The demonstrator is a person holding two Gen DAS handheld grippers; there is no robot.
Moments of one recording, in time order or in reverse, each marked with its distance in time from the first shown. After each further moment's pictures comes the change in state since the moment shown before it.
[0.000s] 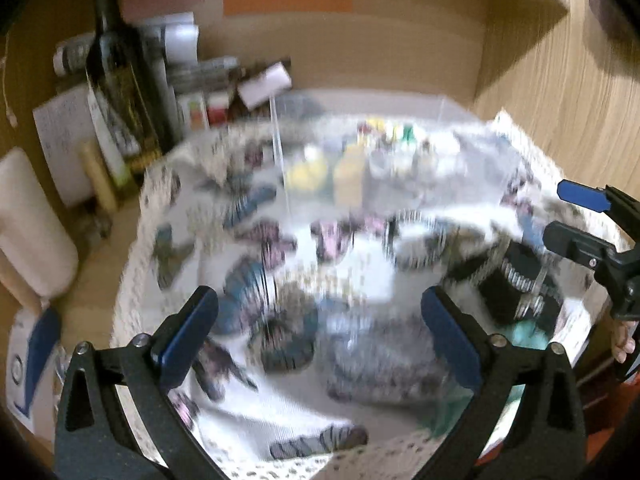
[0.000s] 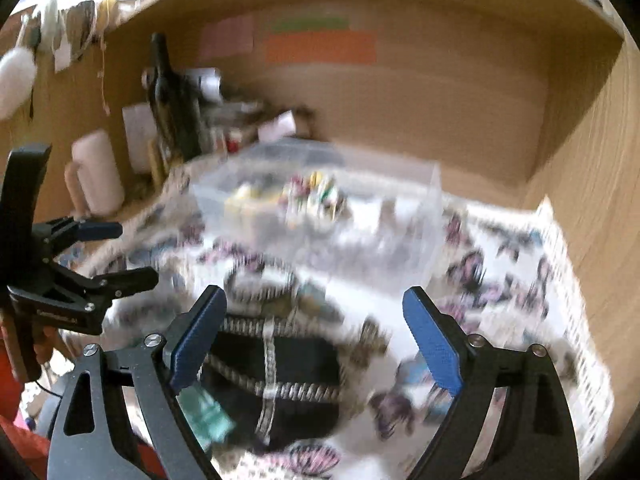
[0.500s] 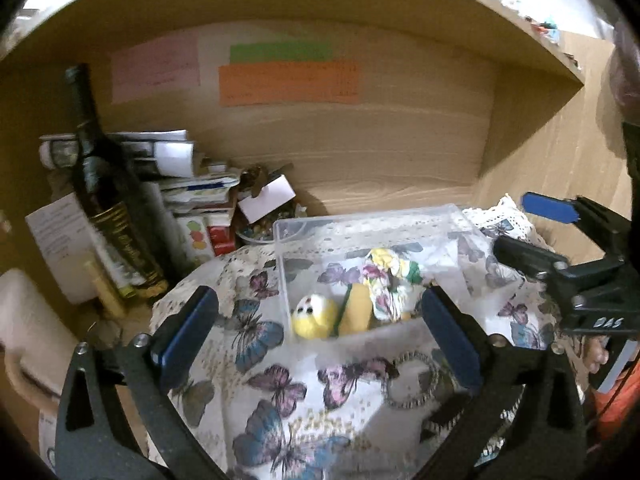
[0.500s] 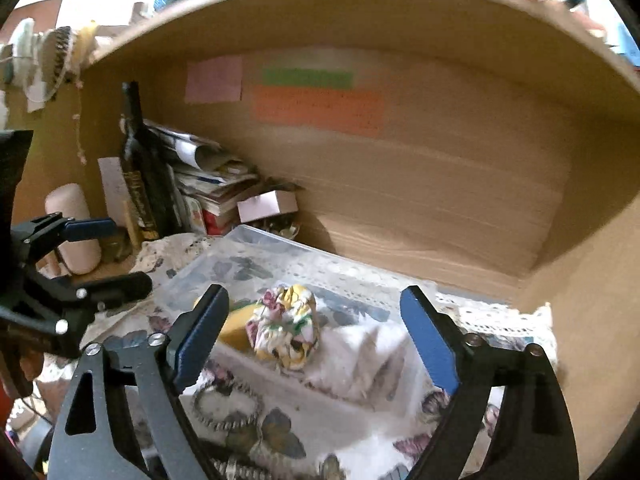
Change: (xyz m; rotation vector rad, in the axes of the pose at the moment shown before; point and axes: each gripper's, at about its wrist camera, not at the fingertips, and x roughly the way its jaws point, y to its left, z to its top) left arm -0.027 0.011 0.101 -0.005 -0.202 -0.003; right arm 0.011 -0.019 0.097 -0.069 -0.137 -0.023
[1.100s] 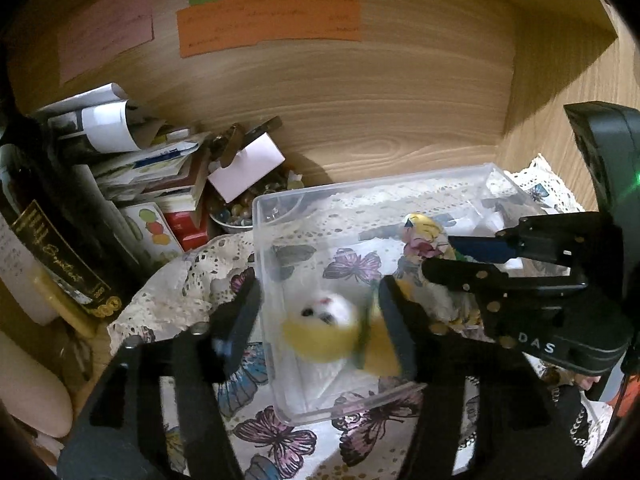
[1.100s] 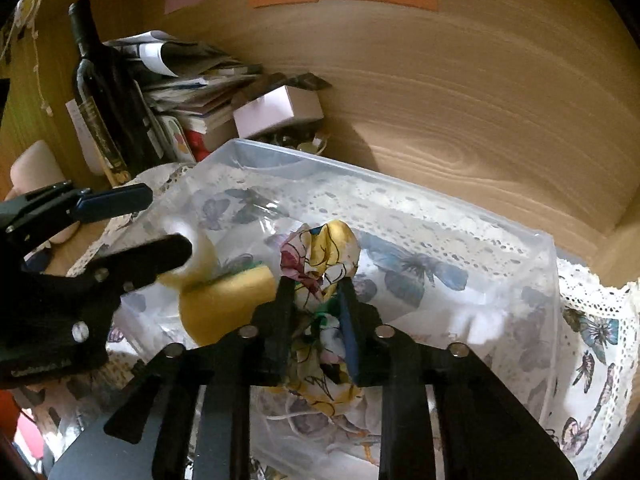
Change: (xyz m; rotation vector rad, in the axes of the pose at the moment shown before) left arm 0.101 -0.002 0.003 0.059 0.122 0.008; right arm 0.130 0.002 -0.018 0.030 0.278 0.150
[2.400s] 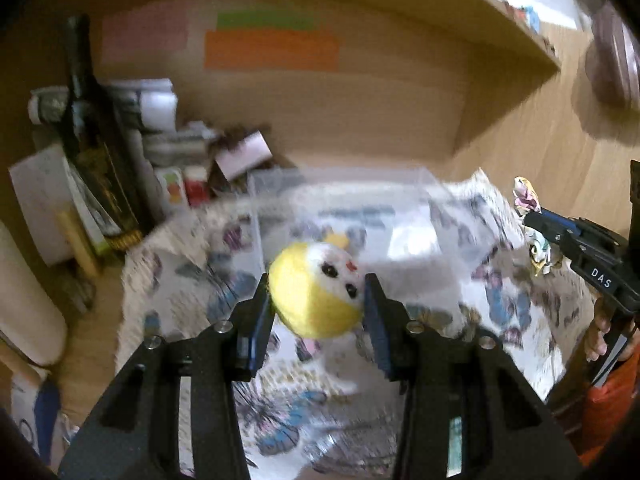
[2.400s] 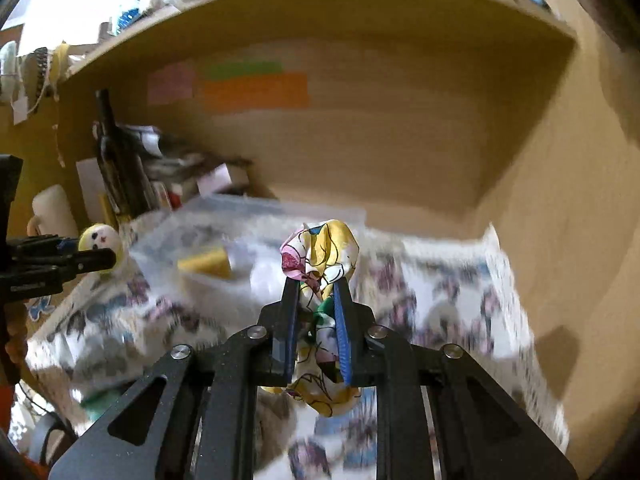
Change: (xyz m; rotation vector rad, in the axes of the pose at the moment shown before) left arm -0.096 0.005 -0.044 -0.074 -0.098 -0.115; right arm -0.153 -0.018 -0.080 0.103 -0.300 -0.220
